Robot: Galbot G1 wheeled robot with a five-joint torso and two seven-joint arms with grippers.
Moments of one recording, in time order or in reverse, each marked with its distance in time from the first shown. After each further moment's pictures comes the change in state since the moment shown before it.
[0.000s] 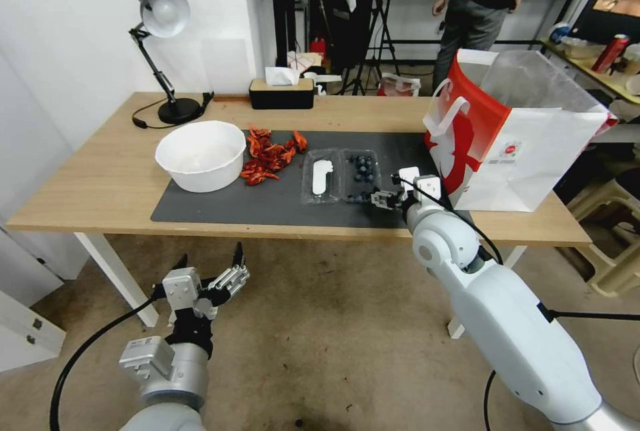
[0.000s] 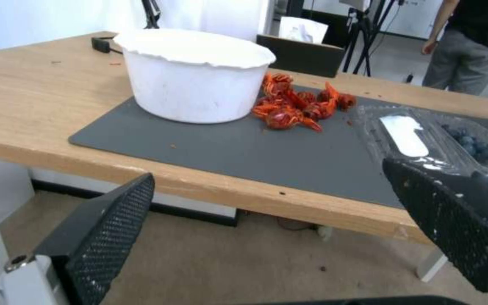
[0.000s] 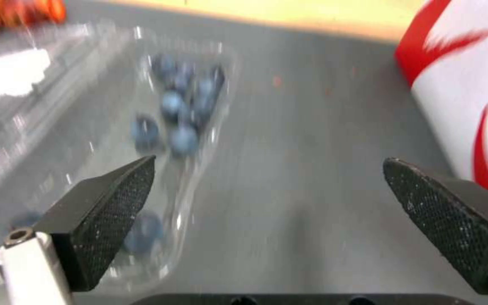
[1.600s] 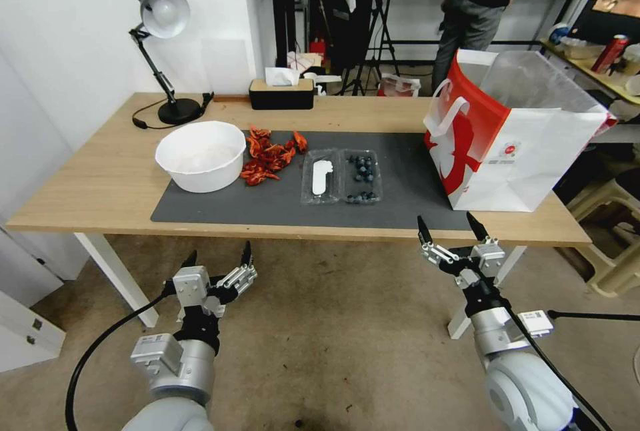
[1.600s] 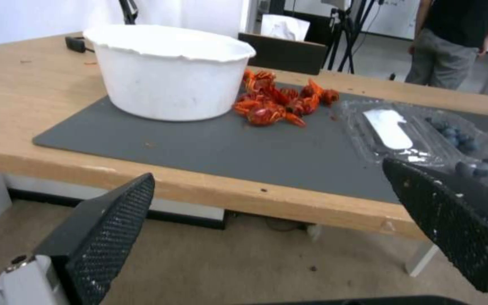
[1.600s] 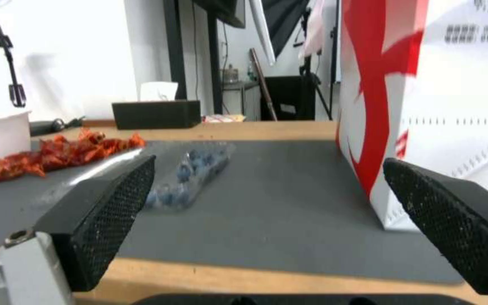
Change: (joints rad) left arm -0.040 0.038 0.016 0.059 -0.012 -0.030 0.017; right arm -0.782 0.030 0.379 0.191 -0.281 0.961 -0.440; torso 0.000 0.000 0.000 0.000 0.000
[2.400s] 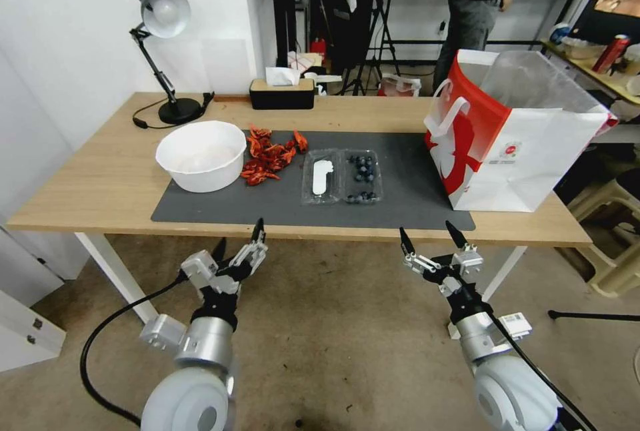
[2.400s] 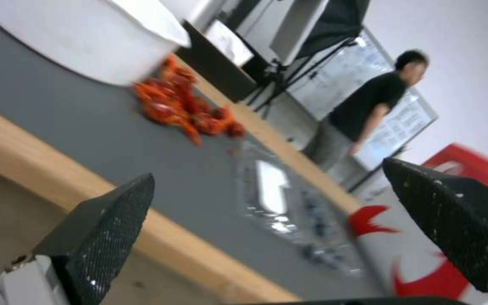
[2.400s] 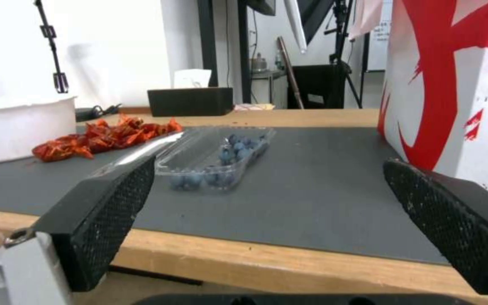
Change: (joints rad) left arm -0.209 0.139 0.112 0.111 -0.689 -0.174 -0.029; right arm 0.001 -0.035 -0.057 0.006 0.009 -0.006 -0.022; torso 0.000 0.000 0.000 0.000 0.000
